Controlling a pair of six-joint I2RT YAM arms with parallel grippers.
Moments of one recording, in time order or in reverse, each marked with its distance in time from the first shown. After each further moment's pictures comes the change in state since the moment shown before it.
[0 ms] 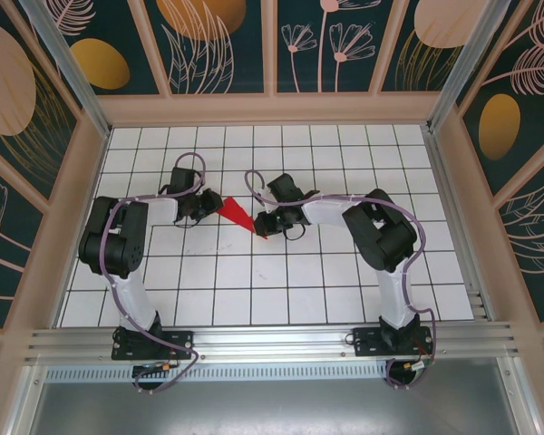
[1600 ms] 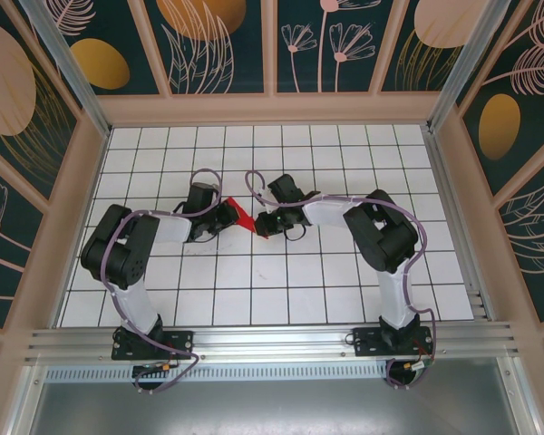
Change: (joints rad) left arm -0.175 -0.071 -0.180 0.222 -0.055 -0.181; right arm 0.002 -0.017 -0.008 0.006 0.009 0.005
